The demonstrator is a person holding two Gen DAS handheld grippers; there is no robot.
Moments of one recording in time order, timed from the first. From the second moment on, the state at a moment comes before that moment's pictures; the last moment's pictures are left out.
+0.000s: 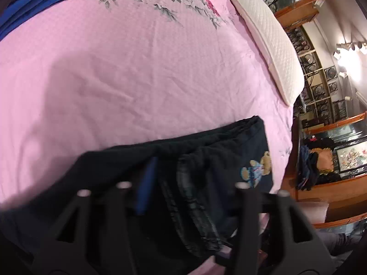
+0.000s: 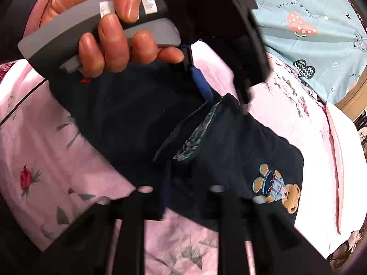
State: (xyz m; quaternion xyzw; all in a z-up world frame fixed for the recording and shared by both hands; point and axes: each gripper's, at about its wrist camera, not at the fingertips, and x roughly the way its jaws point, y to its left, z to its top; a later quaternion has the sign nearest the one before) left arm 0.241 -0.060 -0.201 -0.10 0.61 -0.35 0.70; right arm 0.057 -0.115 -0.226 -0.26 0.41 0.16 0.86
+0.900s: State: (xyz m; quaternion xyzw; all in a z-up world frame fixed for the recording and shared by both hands) left arm 0.241 -0.045 -0.198 -0.10 0.61 -0.36 0.70; right arm 0.042 -0.107 -0.198 -0.24 0.40 0.17 0.87
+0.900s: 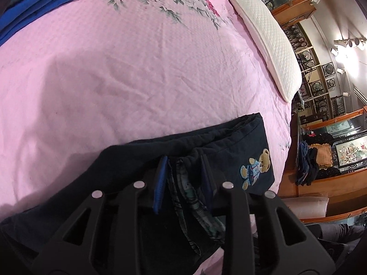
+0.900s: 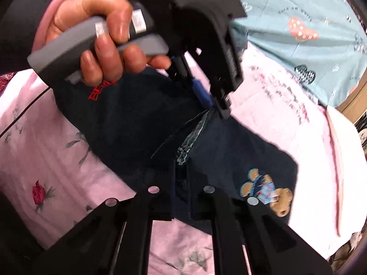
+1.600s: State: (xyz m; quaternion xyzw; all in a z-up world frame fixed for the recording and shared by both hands) left arm 0.218 -0.051 -0.184 -0.09 0.57 -0.37 0.72; right arm 0.014 -0.081 -0.240 -0.26 0.43 0.21 0.84
